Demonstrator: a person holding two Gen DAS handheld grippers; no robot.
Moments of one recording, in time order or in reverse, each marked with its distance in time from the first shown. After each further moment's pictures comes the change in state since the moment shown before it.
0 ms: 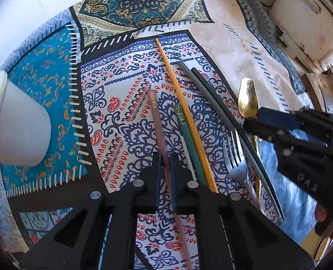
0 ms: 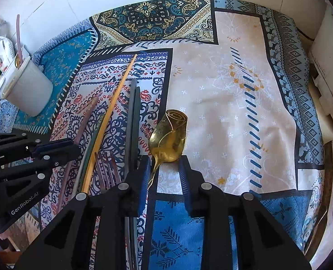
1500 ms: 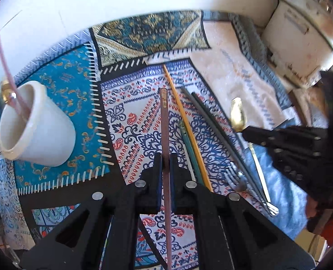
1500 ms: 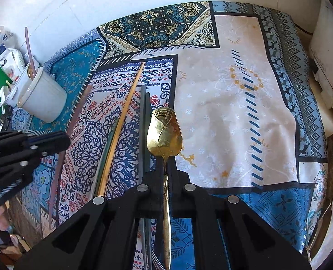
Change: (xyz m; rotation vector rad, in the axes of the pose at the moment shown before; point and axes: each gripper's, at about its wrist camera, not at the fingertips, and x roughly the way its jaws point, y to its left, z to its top) left arm -0.057 0.015 -0.007 -0.041 -0.111 -0.027; right arm -0.012 0.003 -0.002 0.021 -0.014 0.063
